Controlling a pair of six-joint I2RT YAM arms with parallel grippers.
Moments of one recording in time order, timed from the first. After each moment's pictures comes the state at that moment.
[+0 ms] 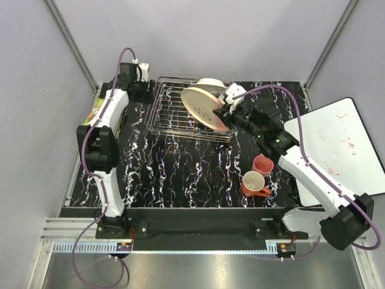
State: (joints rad) left arm -0.09 2.03 1.86 -0.63 0.11 0.10; right arm 0.56 1.20 1.11 0.01 -0.25 -0.22
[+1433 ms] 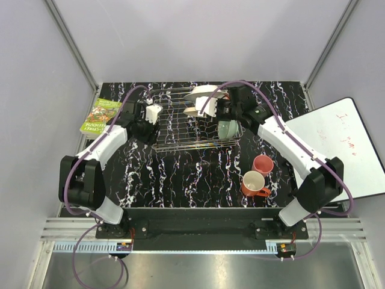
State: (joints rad) left arm -0.19 1.57 1.13 -0.53 0.22 0.31; right arm 0.55 1.58 1.48 -0.47 -0.26 -1.03
